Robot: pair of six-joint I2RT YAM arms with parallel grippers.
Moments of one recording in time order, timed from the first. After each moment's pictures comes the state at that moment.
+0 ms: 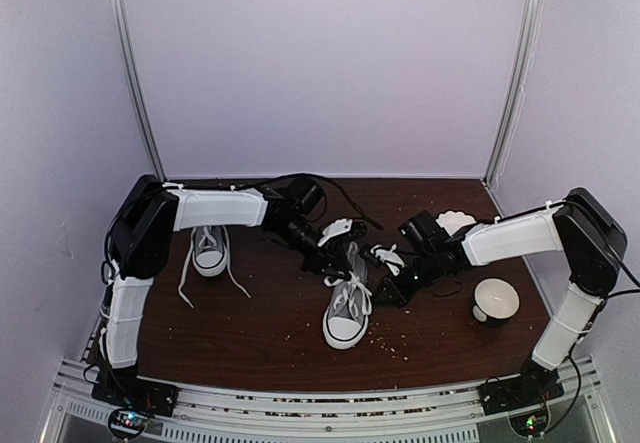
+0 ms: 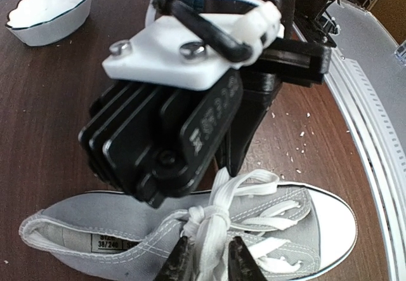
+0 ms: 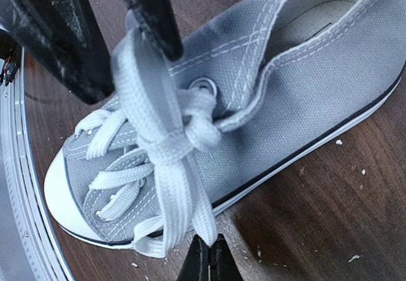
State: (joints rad) left arm -0.78 2.21 1.70 -0.54 0.82 0.69; right arm 0.66 1.71 0.89 -0.22 -0.50 -0.05
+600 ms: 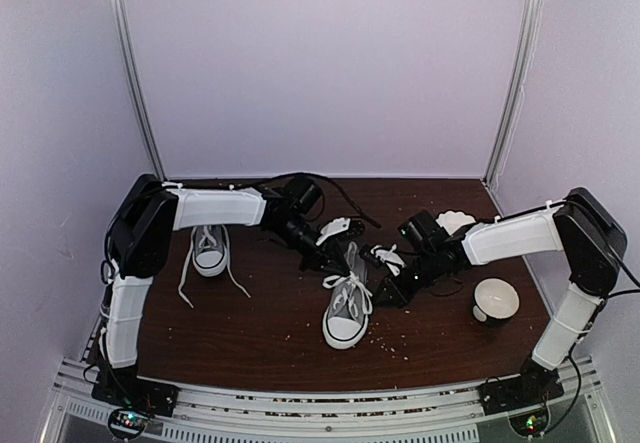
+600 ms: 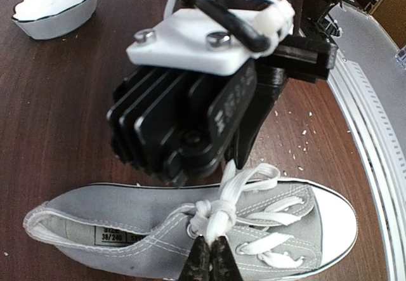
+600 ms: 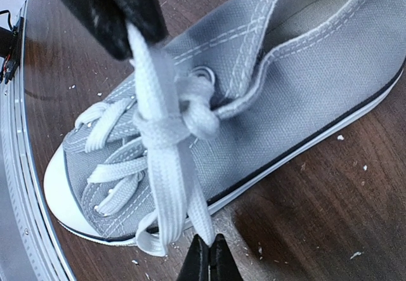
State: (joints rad) left arm -0.77 2.20 1.69 -0.54 0.82 0.68; right arm 0.66 1.71 0.90 -0.24 -0.50 -0.05
